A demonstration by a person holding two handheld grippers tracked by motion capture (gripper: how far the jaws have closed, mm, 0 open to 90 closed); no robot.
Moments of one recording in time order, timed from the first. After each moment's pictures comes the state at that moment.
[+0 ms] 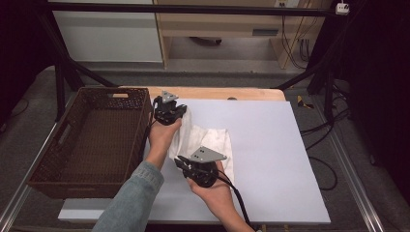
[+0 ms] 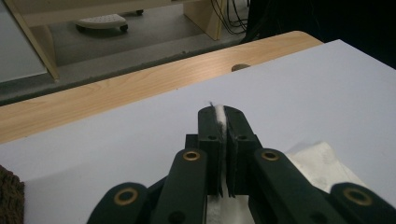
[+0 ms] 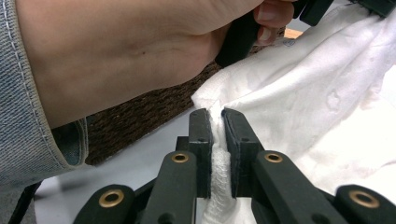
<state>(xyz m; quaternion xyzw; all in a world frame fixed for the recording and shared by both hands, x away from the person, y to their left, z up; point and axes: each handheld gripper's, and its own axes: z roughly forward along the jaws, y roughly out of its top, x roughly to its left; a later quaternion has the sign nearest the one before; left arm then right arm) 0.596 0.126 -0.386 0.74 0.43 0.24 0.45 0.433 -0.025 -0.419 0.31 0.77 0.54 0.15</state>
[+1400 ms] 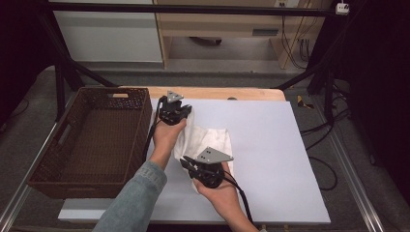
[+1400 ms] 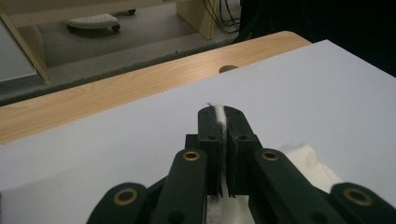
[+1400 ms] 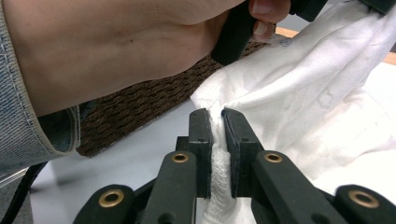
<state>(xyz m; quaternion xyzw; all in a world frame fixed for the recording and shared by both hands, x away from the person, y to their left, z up) 0.595 0.111 -0.382 0.75 0.43 0.23 0.45 0.431 -0.041 -0.421 0.31 0.77 0.54 0.15</state>
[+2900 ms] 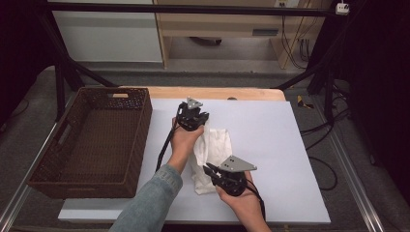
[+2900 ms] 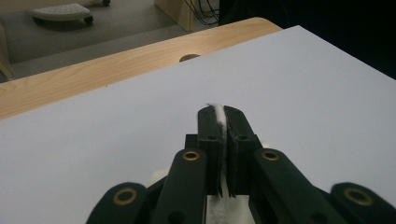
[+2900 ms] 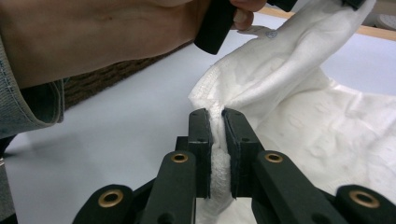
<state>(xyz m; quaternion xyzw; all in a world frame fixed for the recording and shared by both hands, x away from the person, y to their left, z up) 0.593 0.058 -0.408 0.76 0.41 0.20 0.46 0.416 -0.100 -0.439 0.35 0.77 0.51 0.17</state>
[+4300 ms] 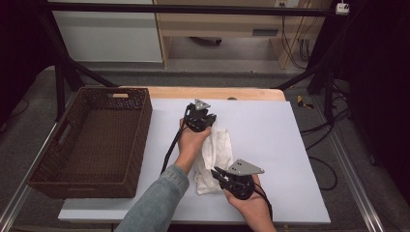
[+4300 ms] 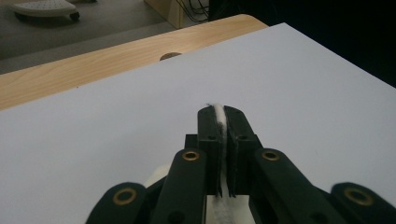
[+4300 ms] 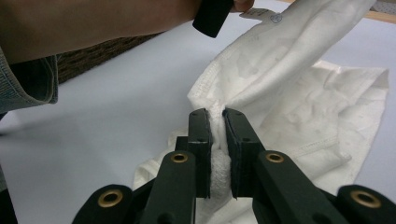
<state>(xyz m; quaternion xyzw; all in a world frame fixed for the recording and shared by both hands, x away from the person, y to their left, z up) 0.593 0.038 -0.411 0.77 0.40 0.18 0.46 0.410 -0.119 -0.447 0.35 0.78 0.49 0.18</state>
